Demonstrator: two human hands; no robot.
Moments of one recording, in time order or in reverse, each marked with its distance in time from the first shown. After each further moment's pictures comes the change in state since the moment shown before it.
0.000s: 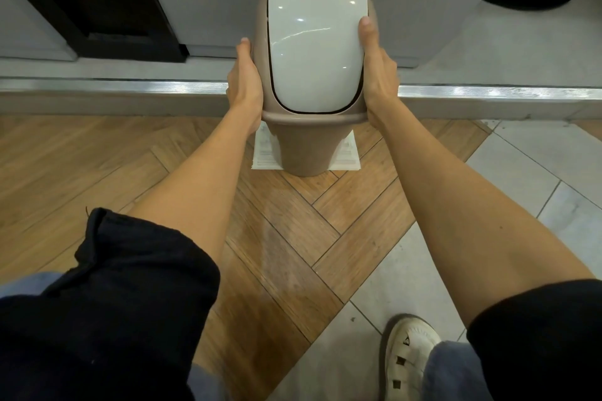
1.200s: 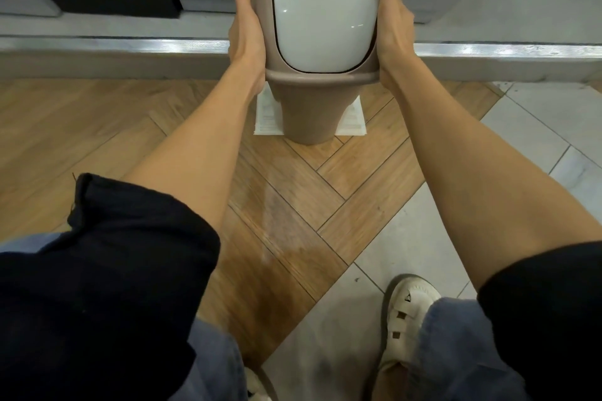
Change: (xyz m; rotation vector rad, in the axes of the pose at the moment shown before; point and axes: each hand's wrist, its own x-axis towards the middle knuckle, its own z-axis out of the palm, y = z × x) left_hand -0.001 -0.004 -0.009 -0.043 -0.083 -0.007; right_hand -0.010 0.004 -0.001 0.025 -0.027 -0.023
